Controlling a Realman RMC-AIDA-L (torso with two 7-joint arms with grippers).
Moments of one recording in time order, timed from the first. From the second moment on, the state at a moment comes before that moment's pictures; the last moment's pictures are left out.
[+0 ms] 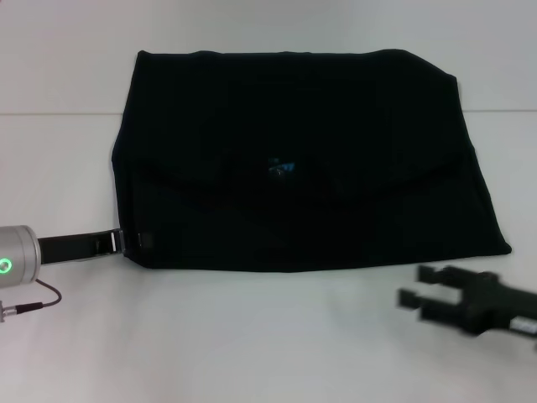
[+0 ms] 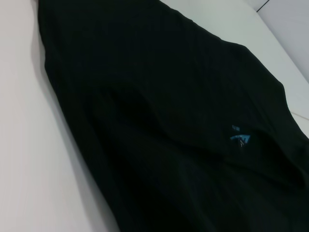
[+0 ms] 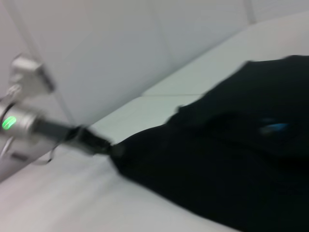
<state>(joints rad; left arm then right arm) -0.58 -2.07 0.48 0.60 2.31 1.22 -2.07 0.44 2.06 -0.56 -0.43 -2.02 -1.46 1.29</state>
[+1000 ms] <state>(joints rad) -0.58 -2.07 0.49 0.63 2.31 1.26 -2.05 0.72 1.91 -0.58 -0.79 -2.63 -1.43 2.43</state>
